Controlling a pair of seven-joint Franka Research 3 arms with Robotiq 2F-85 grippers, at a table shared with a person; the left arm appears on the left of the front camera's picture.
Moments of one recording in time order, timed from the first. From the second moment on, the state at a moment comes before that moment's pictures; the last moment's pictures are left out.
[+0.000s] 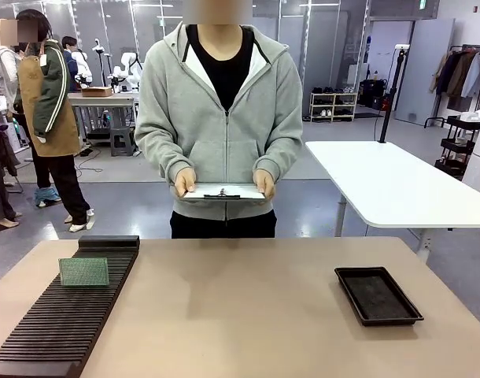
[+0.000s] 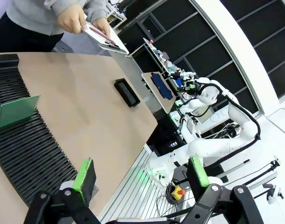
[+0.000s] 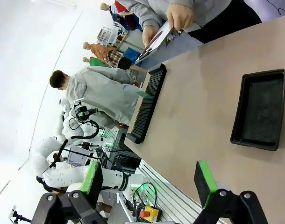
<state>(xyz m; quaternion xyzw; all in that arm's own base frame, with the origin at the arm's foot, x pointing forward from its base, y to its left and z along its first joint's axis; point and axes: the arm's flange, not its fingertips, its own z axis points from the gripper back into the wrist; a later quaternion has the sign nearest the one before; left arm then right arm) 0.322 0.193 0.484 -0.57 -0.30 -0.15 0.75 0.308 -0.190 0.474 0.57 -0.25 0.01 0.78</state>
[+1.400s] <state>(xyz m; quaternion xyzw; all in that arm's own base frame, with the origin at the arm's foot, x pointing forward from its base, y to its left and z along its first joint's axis) 0.309 0.189 0.512 -0.49 -0.34 -0.22 0.78 0.306 -0.195 0.472 0.57 -0.26 0.00 0.78</state>
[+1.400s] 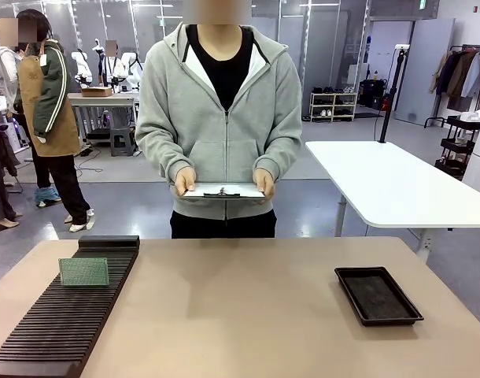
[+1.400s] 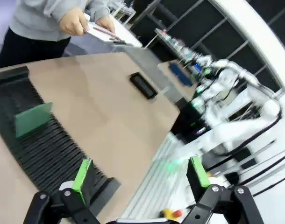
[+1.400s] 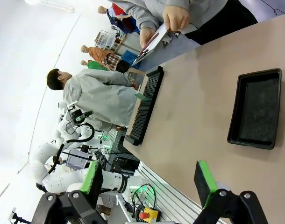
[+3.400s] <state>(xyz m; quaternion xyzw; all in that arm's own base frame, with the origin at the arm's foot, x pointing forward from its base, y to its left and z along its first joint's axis) 0.417 0.041 0.469 0.00 -0.14 -0.59 0.79 0.306 -0.195 0.472 0.57 -0.26 0.00 0.78</state>
